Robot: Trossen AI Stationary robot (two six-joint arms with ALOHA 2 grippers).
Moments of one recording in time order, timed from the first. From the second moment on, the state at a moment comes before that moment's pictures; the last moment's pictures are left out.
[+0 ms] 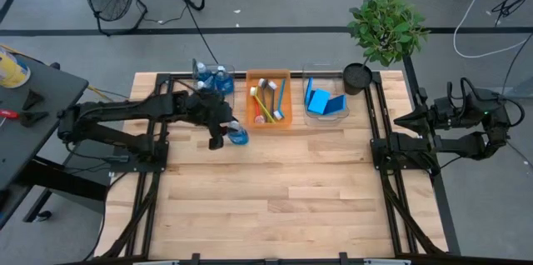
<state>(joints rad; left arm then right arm) 0.19 1.19 0.96 -0.49 0.06 0.17 -0.07 0.10 0.98 -1.03 -0.09 0.04</state>
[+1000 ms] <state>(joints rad) 0.46 1.05 1.07 -0.65 0.00 0.22 -0.07 0.10 0.98 -1.03 -0.09 0.04</state>
